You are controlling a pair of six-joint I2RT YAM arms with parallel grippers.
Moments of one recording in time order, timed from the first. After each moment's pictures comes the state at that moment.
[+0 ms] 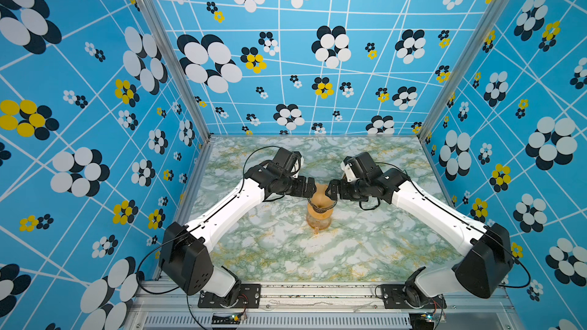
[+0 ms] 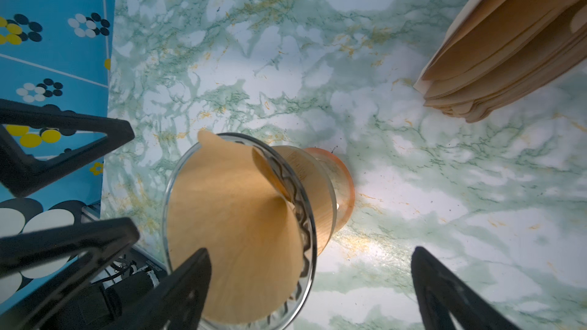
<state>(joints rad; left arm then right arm) -0.58 1.45 1.30 -0.73 0.21 -0.41 0.62 1.43 1.25 -0.77 -0.13 0.53</state>
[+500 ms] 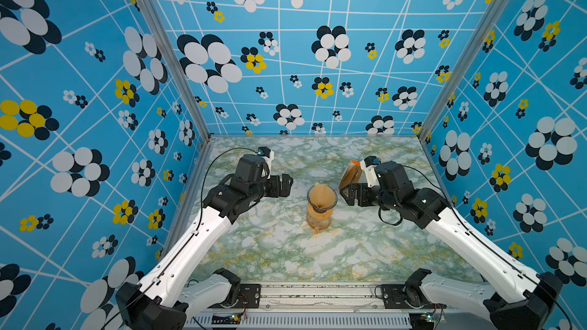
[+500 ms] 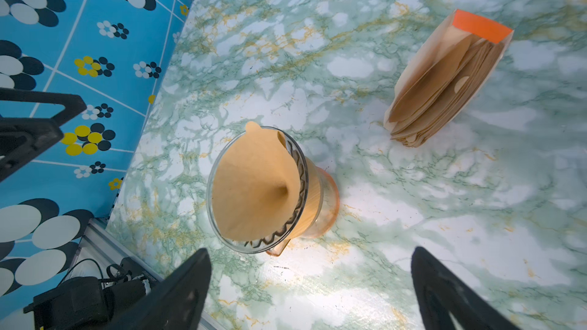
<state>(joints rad) -0.44 1.07 1.10 -0.67 0.09 -0.37 0.62 1.10 1.10 -0.71 -0.01 0.46</state>
